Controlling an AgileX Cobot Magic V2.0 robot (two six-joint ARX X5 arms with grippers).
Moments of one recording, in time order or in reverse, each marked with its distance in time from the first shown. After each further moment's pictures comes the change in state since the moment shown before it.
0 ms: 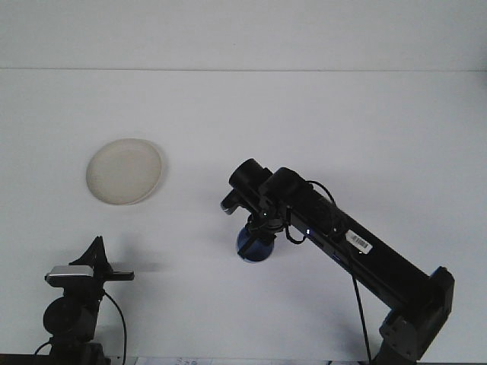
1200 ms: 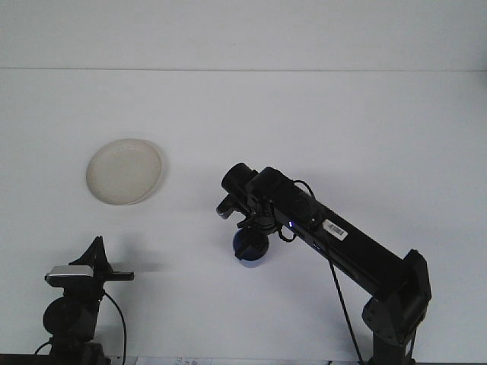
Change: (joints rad) left arm 0.000 0.000 0.000 0.000 0.000 0.000; right arm 0.004 0.101 0.000 0.000 -0.003 -0.026
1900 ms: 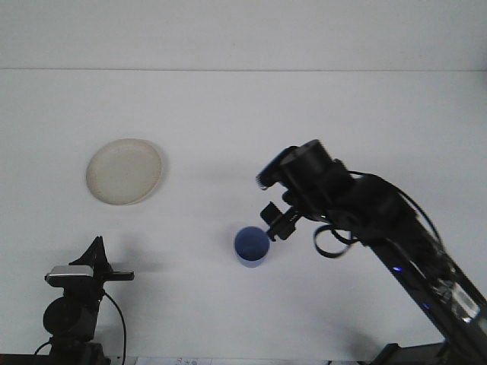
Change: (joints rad) left arm 0.000 0.000 0.000 0.000 0.000 0.000; right arm -0.045 -0.415 0.145 0.024 0.109 0.013
